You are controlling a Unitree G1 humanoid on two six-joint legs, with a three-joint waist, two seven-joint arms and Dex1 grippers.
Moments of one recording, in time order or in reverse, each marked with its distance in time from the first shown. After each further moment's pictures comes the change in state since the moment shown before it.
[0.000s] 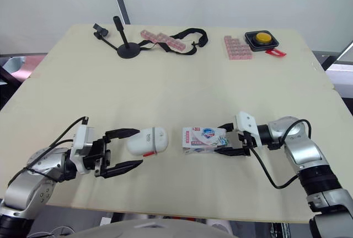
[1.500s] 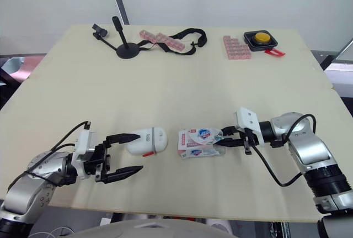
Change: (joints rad) left arm 0.034 0.004 -0.016 0.000 0.039 -0.016 -0.010; right arm 0.014 -0.057 -0.024 -0.151 0.046 0.119 -0.021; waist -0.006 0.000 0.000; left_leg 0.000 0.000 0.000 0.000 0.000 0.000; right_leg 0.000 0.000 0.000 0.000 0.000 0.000
